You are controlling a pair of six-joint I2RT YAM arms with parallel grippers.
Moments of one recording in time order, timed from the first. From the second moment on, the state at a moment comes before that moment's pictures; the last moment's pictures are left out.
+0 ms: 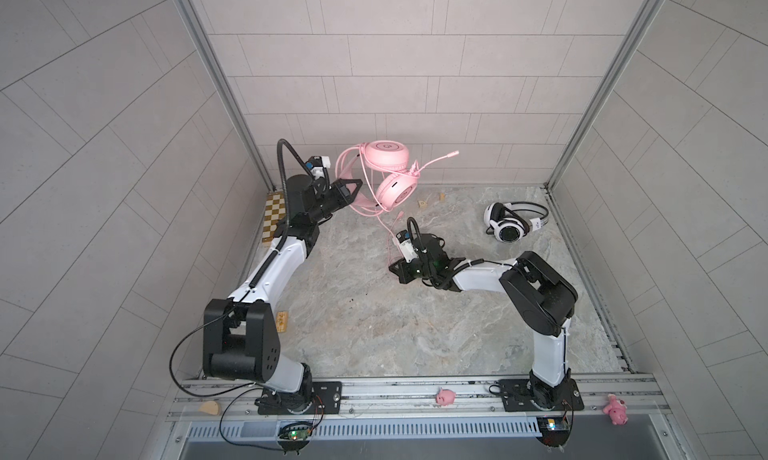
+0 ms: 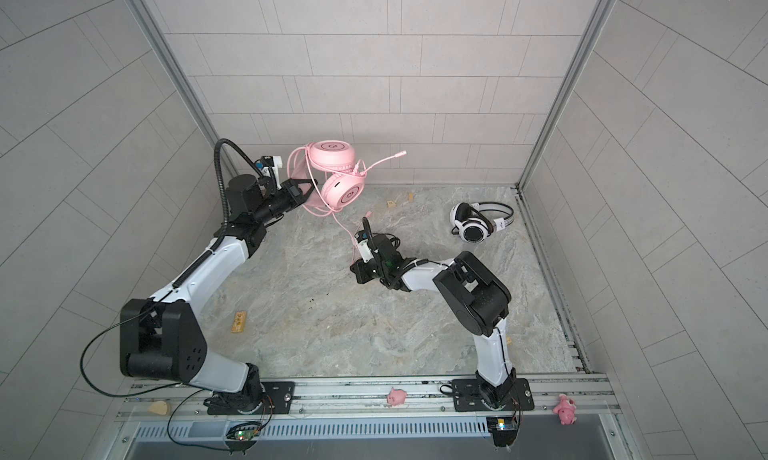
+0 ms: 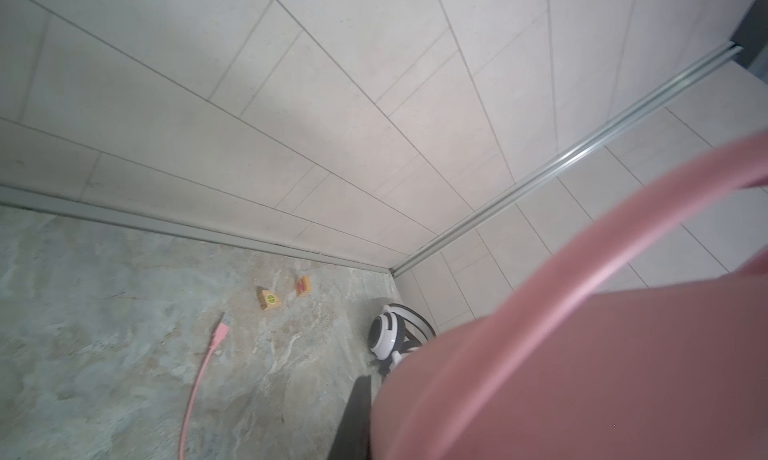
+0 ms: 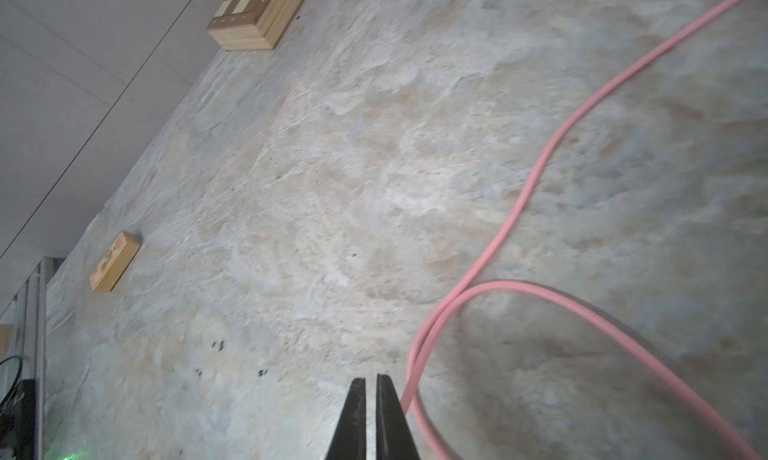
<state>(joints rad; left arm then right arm) -0.09 1.49 1.16 0.20 0.55 -0.77 0.72 1.92 1.06 0.22 -0.27 0.32</state>
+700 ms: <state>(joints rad) -0.05 1.38 1.10 -0.02 0.20 -0.70 0.90 1.56 0.92 -0.14 -0.04 0.21</state>
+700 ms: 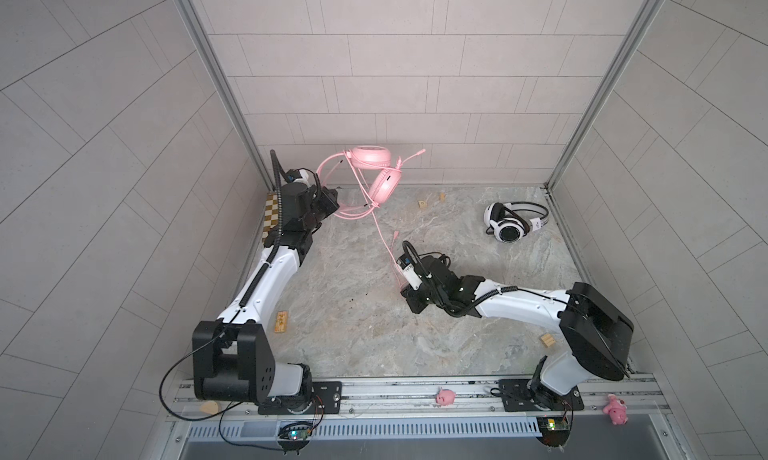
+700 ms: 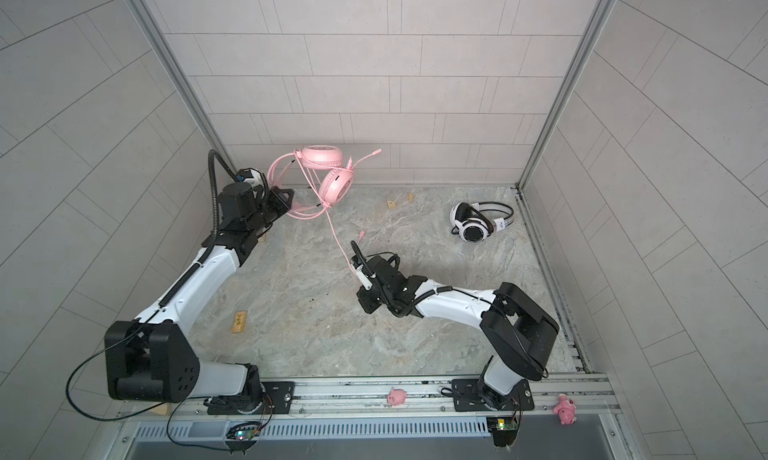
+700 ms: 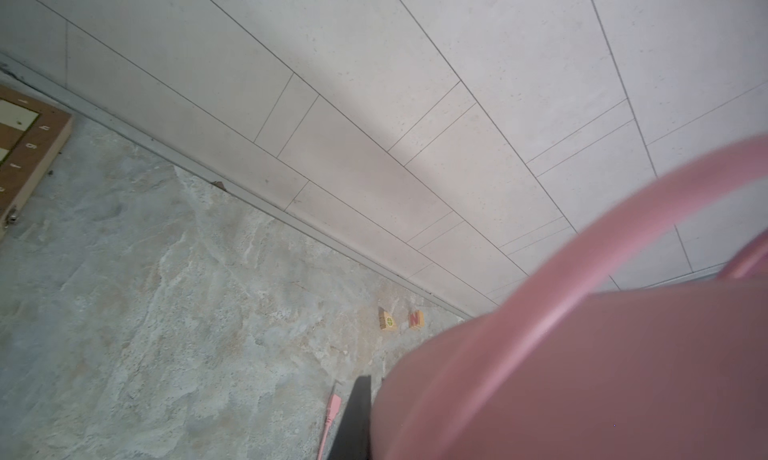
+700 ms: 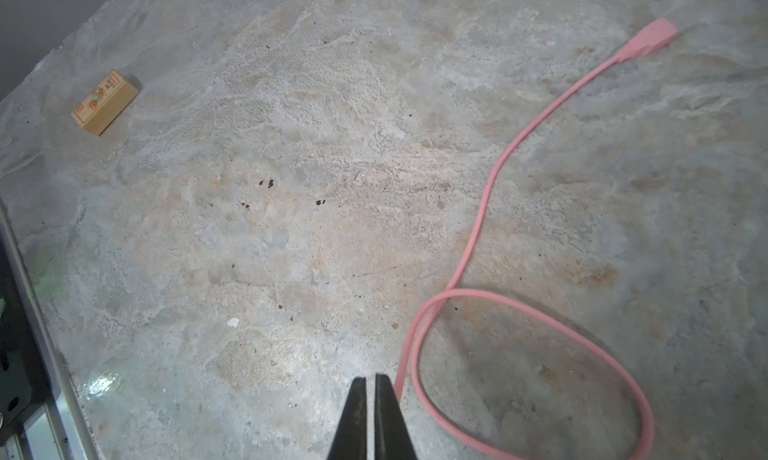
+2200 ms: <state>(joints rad) -0.25 1.45 1.29 -0.45 -0.23 -0.38 0.93 1.22 1.27 -0.50 0.19 0.06</state>
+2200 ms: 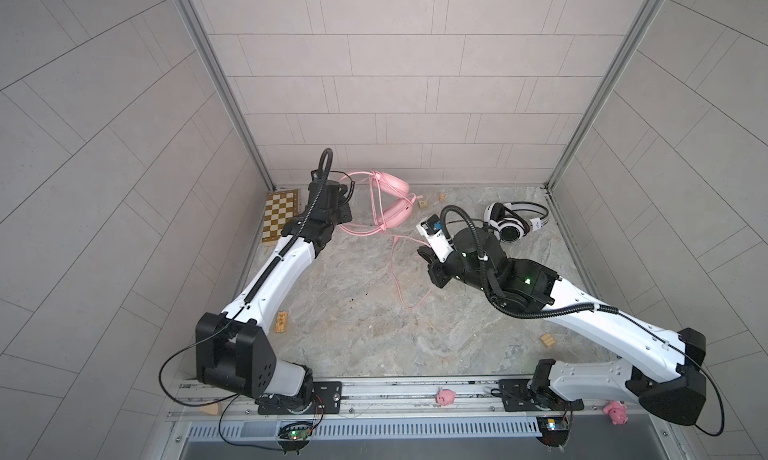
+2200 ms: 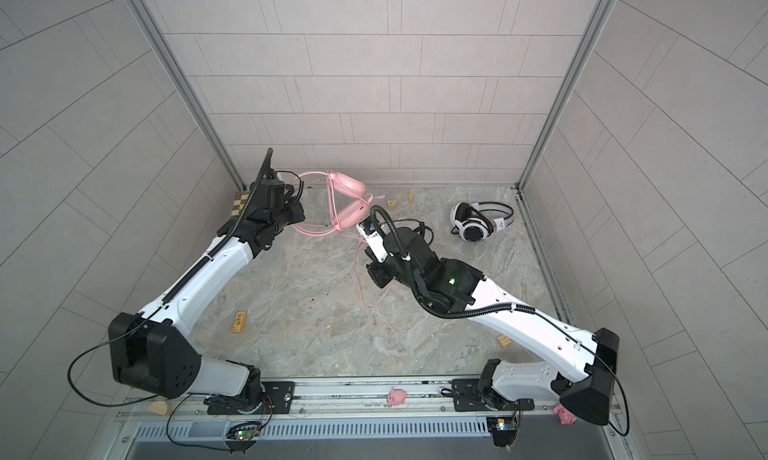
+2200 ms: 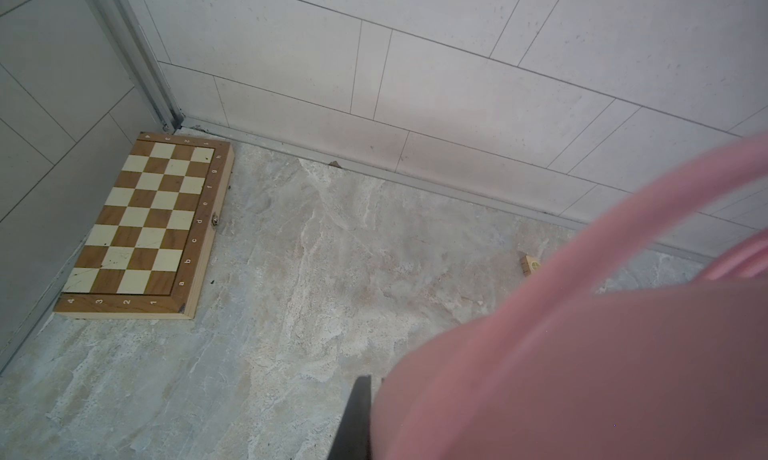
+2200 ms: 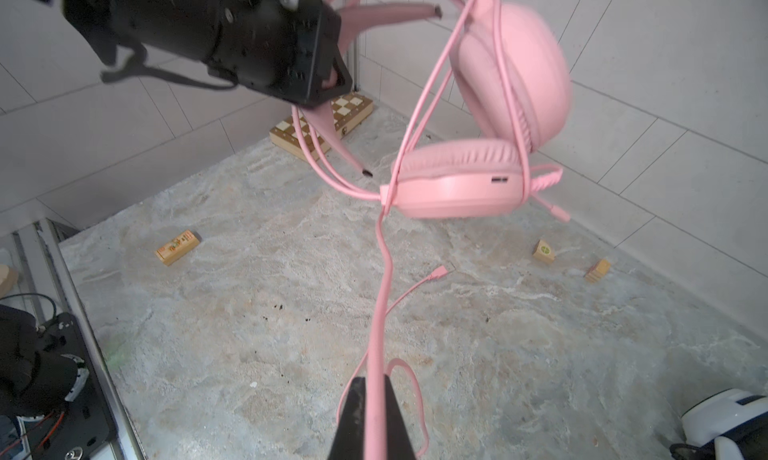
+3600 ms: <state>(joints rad) -0.54 1.43 1.41 -0.65 0.21 0.25 0.48 1.24 1.48 -0.68 0.53 -0.21</state>
